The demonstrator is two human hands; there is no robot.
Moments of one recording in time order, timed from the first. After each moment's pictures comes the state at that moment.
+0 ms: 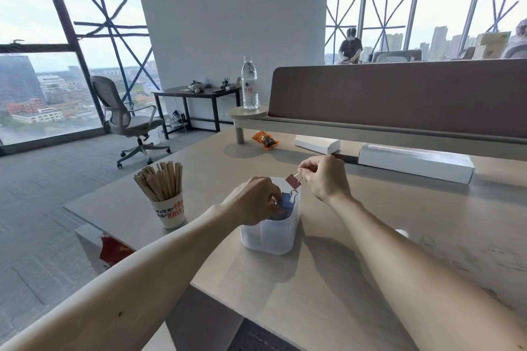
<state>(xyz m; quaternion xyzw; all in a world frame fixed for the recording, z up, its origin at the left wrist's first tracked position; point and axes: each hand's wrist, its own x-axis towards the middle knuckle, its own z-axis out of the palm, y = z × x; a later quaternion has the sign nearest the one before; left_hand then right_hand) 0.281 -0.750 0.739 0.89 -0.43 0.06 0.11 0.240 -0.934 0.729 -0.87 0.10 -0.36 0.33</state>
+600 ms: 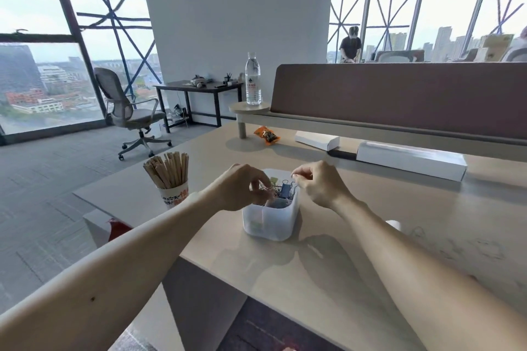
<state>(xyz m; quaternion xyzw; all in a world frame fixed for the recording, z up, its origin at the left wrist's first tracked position) 0.263 -0.710 0.757 0.88 -0.43 0.08 0.18 0.202 -0.916 0.732 -0.92 0.05 -0.22 0.33</state>
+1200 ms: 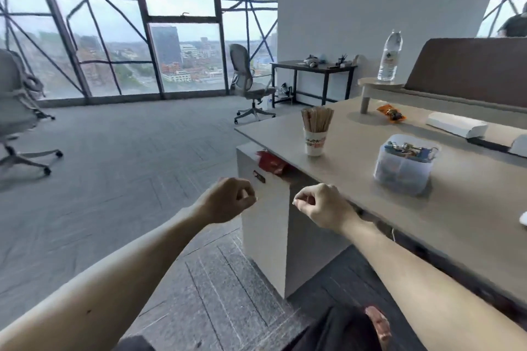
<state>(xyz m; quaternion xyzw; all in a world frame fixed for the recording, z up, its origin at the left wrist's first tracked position) 0.110 -0.395 0.674 0.96 -0.16 0.08 0.20 0.115 -0.646 0.661 -0.93 -0.19 -0.08 0.30</state>
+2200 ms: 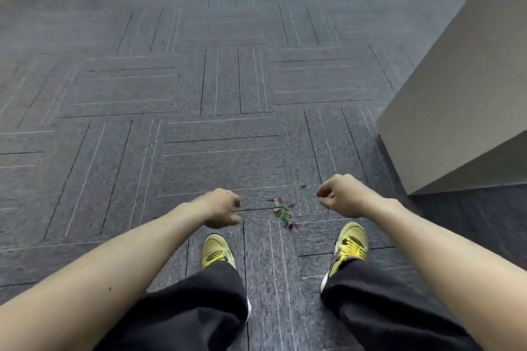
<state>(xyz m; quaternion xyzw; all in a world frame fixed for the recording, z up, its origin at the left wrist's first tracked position) -0.108 -0.109 0.272 0.92 0.14 -0.32 0.16 0.061 -0.349 0.309 -0.88 -0.35 0.30 0.06</state>
